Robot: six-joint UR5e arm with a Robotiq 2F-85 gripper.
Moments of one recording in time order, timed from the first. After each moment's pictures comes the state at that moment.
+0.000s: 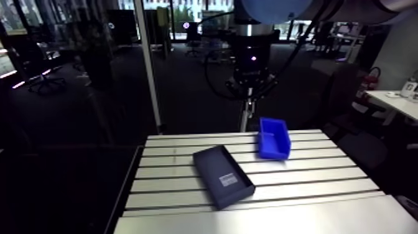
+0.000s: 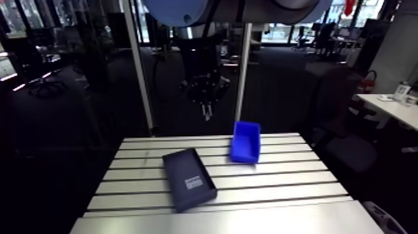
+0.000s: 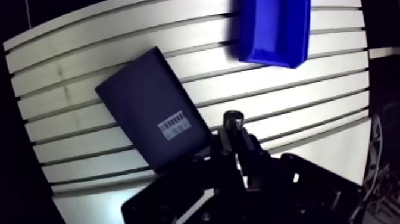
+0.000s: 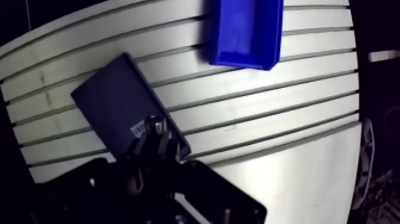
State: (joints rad) arm -0.11 -1.48 1.75 -1.95 -1.69 -1.53
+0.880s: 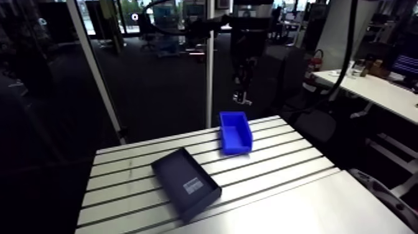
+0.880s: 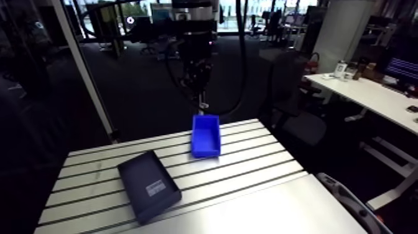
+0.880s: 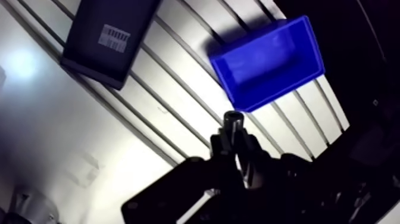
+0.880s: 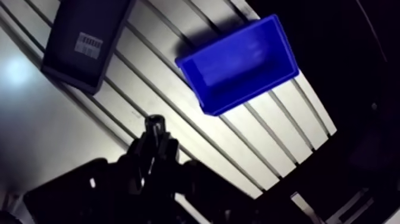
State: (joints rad) arm -0.34 -1.42 1.67 -1.86 -1.60 -2.75
